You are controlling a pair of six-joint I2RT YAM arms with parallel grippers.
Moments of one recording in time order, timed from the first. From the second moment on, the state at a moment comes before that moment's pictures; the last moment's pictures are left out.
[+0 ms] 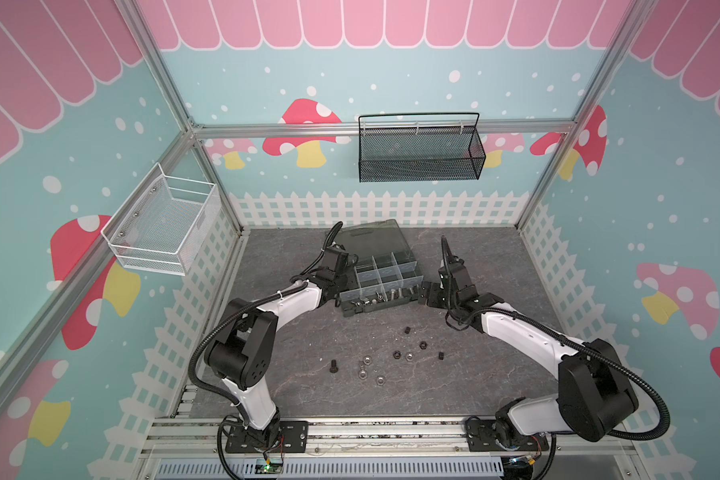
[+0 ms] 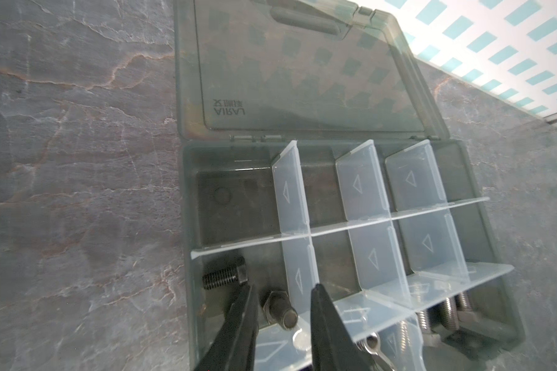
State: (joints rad) left arm -0.42 1.73 1.11 -0.13 -0.07 -0.61; right arm 0.47 1.42 0.89 -0.26 0.16 0.51
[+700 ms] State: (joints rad) left arm -0.55 1.19 0.72 -0.47 -0.08 -0.73; right arm 0.47 1.44 0.89 -0.26 0.16 0.53
